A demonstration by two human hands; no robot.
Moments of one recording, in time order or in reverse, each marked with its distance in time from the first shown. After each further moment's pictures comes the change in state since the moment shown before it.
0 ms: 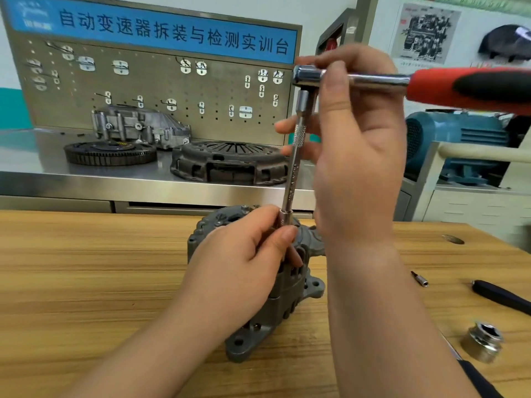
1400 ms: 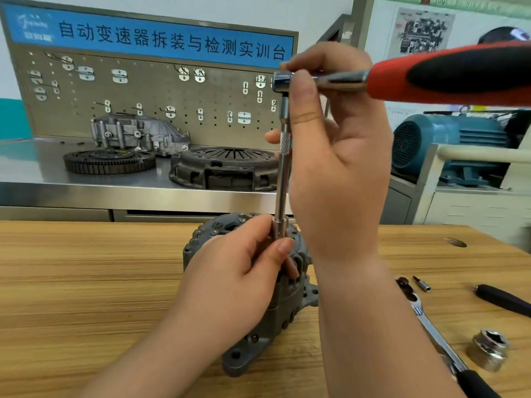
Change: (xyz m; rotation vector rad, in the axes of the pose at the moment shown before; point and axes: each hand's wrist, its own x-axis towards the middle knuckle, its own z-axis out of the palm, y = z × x) left_hand 0.001 -0.004 0.001 -0.042 0.001 -0.010; right_hand -0.004 0.000 0.006 -0.203 -0.027 -0.153
